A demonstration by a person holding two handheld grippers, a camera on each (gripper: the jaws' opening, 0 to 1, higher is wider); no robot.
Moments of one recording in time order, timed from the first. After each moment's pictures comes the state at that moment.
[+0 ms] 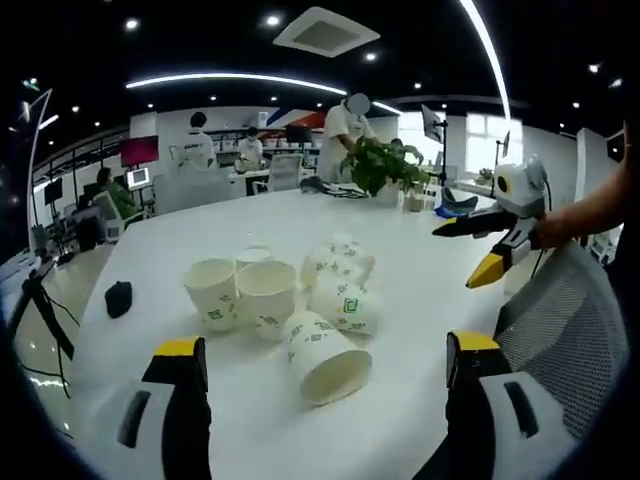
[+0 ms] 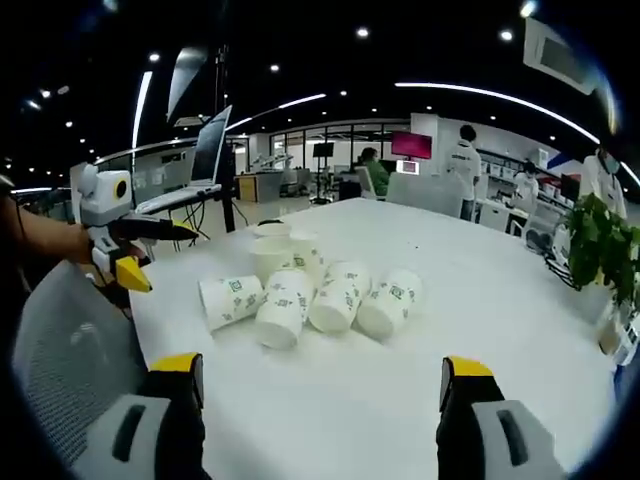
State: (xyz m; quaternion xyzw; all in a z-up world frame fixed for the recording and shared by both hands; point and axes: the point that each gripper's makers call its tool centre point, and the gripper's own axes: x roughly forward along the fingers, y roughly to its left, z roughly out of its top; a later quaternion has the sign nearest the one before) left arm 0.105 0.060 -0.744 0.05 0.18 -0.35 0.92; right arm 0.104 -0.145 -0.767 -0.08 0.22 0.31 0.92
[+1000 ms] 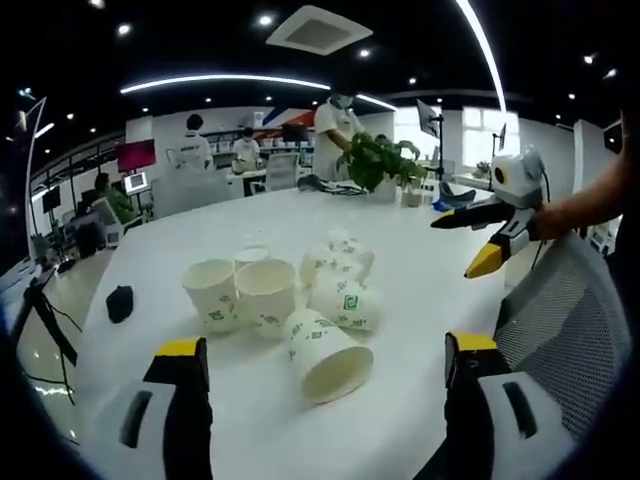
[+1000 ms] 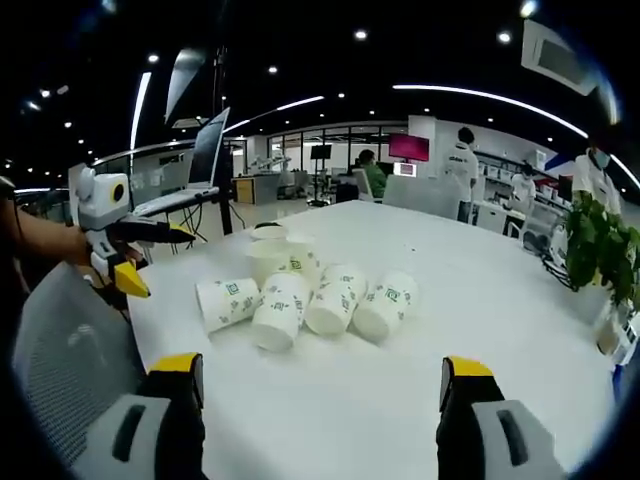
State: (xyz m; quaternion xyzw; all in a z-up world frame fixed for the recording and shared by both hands) left arm 0.104 0.061 -0.745 0.06 0.18 -0.35 0.92; right arm 0.106 -0.147 -0.763 -0.08 0.21 0.31 0.92
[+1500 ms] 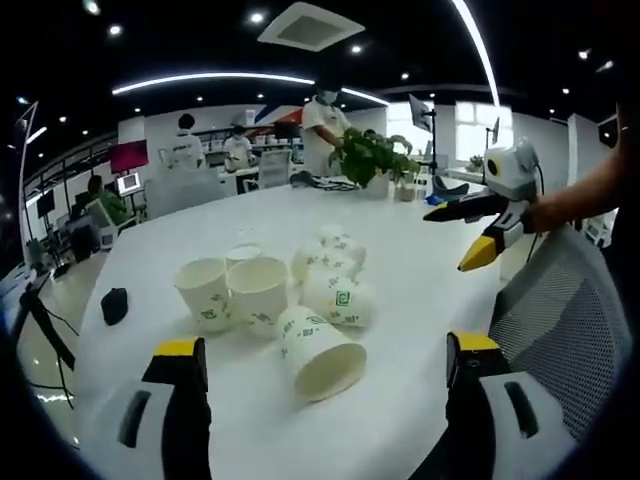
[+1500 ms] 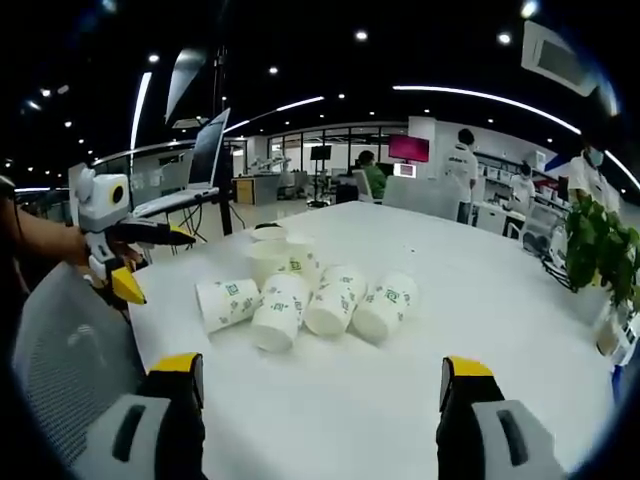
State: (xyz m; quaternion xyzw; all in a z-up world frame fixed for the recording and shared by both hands) left arm 0.100 0.057 -0.749 0.07 0.18 -0.36 0.91; right arm 0.107 -0.147 -0.763 -0.08 0.21 0.31 0.92
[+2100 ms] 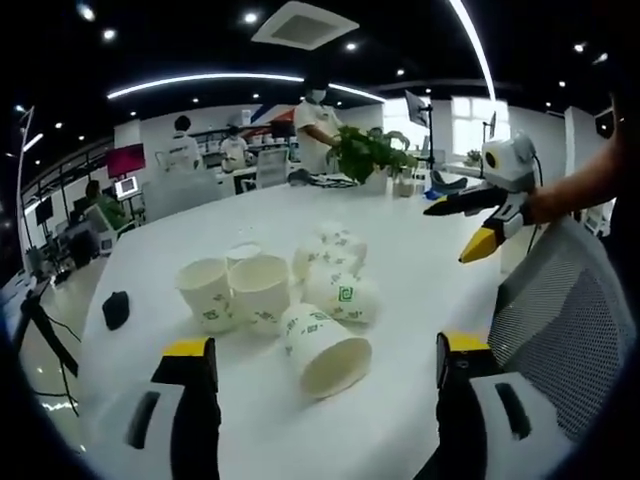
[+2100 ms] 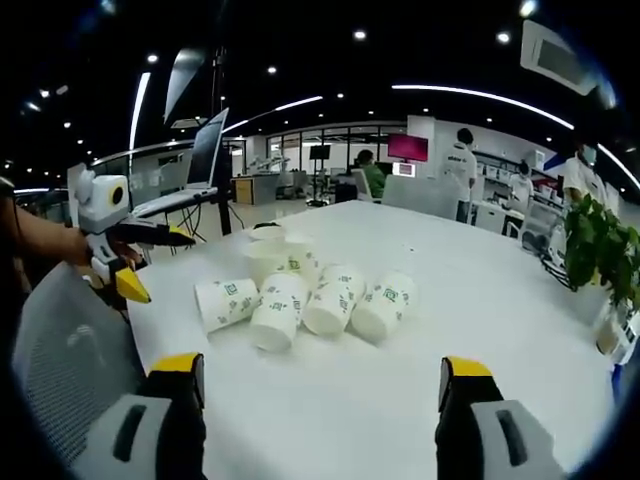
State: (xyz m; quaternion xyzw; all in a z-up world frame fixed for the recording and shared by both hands) left arm 0.102 0.060 -0.753 0.09 0.18 -0.37 0.91; right arm 0.107 -0.148 -0.763 -0.08 0.21 0.31 0.92
